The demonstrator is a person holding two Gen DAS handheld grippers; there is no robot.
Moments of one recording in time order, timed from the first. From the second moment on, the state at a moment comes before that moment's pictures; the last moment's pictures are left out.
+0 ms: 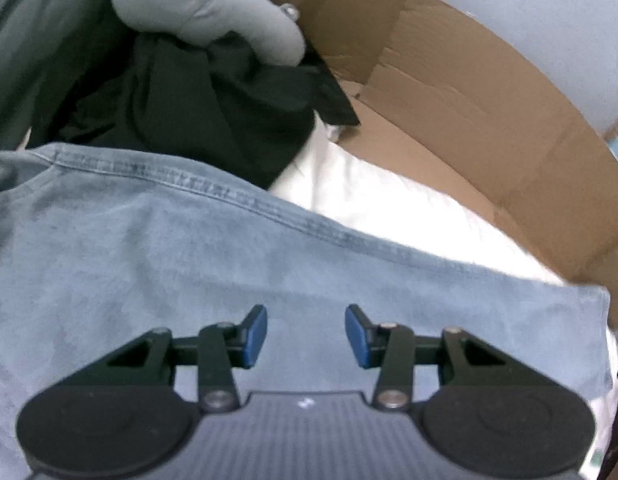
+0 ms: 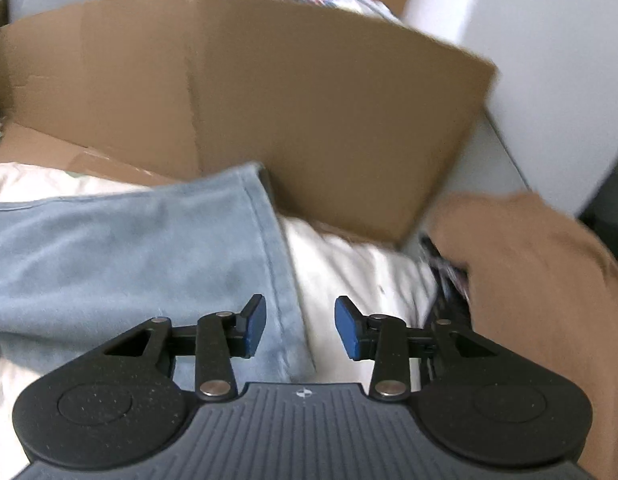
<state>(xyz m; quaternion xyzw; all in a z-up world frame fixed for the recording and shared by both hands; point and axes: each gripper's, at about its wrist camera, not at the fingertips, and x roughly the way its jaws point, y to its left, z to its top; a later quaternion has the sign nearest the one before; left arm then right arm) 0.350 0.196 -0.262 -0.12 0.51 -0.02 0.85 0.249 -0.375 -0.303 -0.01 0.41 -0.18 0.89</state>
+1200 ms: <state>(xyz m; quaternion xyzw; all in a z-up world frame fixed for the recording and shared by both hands) 0.260 0.190 -0.303 0.04 0.60 -0.10 0.80 0.253 -0.408 -0.280 0.14 0.42 -0.18 0.88</state>
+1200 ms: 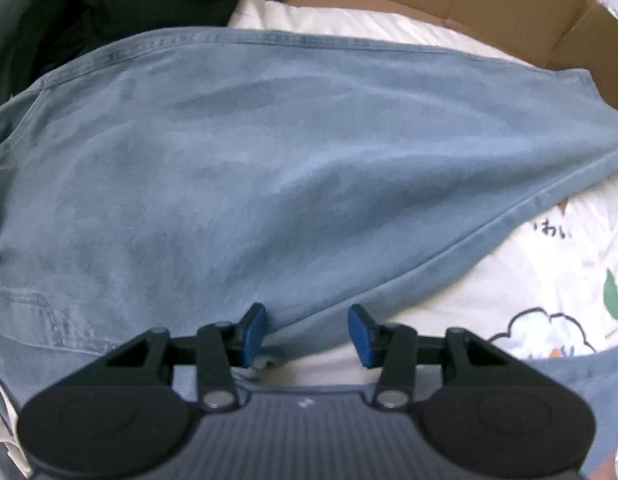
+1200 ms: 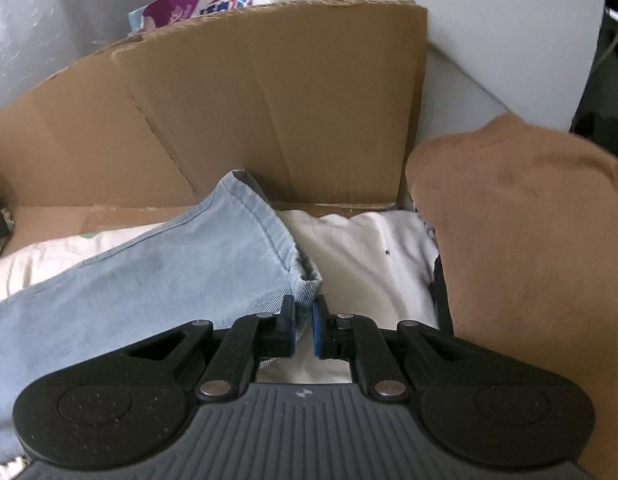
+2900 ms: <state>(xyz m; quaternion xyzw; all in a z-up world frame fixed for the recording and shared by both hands) 0.277 0.169 -0.279 0.01 0.57 -0.17 0.80 0.217 -0.298 -0.330 -0.01 0.41 -0.13 0.90</state>
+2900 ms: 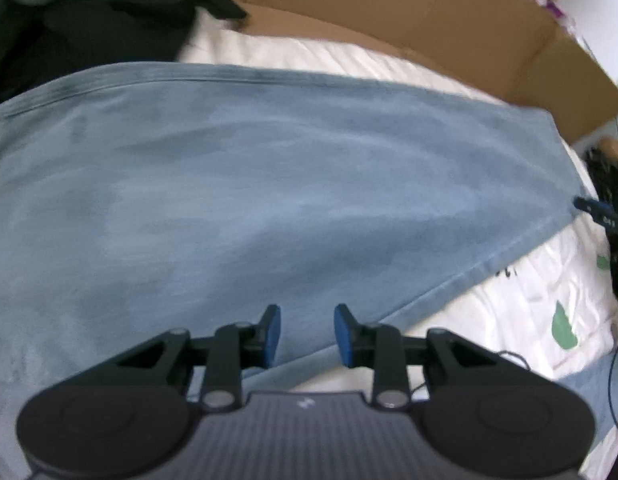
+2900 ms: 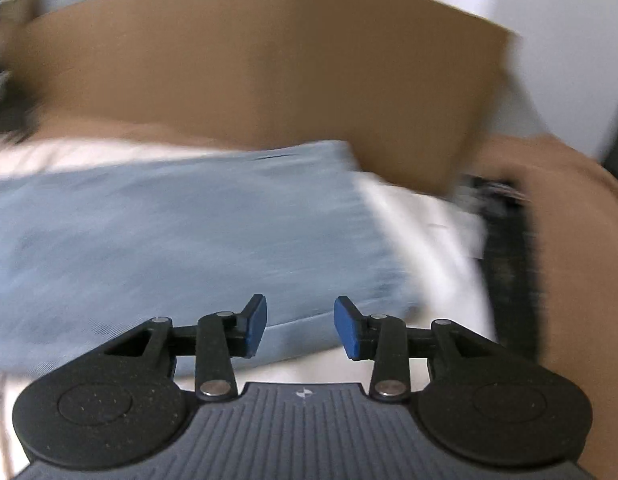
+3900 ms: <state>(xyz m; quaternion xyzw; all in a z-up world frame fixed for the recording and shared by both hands) 0.317 0.081 -0.325 0.03 0.57 -0.20 0.80 0.244 -0.099 -0.356 -0.05 0.42 0.13 0.89</state>
